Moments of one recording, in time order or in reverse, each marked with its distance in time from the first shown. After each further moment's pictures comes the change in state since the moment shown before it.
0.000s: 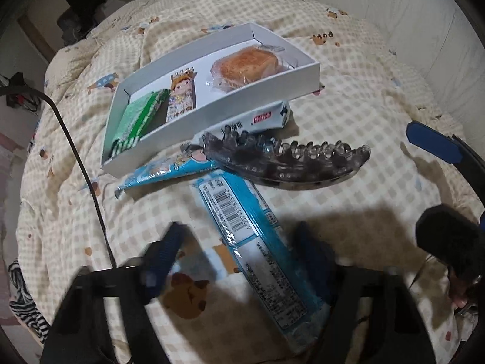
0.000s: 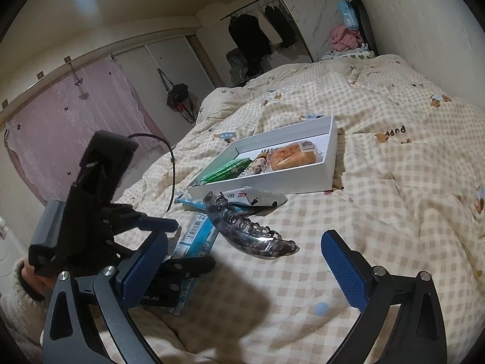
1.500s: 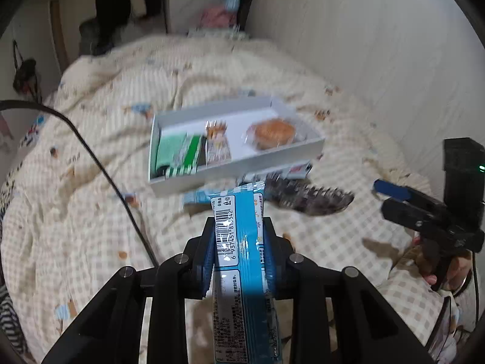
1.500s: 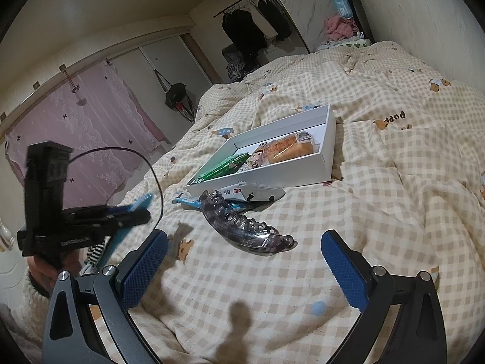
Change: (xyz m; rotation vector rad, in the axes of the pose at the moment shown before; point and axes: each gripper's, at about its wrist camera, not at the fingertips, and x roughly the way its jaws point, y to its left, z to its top) left arm -0.064 0.076 -0.043 -0.120 -0.342 -0.149; right arm 0.006 -0.012 -0.001 0.053 0.023 0.023
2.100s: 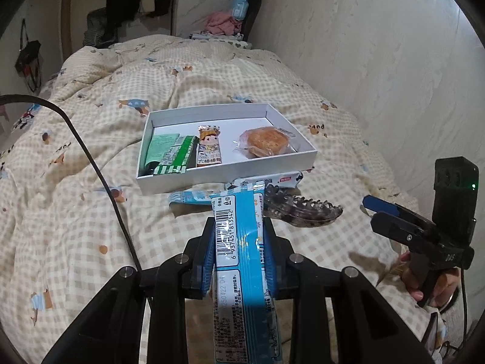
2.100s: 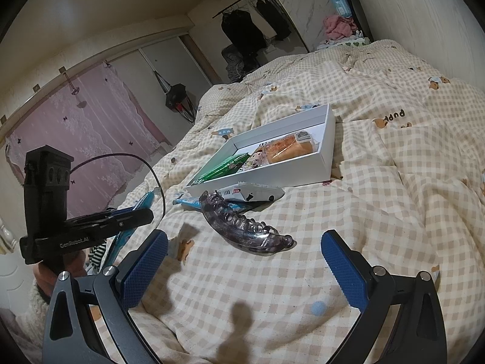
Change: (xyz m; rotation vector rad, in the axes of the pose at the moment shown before) left arm 0.005 0.002 -0.004 -0.103 -0.036 -0.059; right arm -0.001 -0.002 0.000 0.011 -0.002 0.005
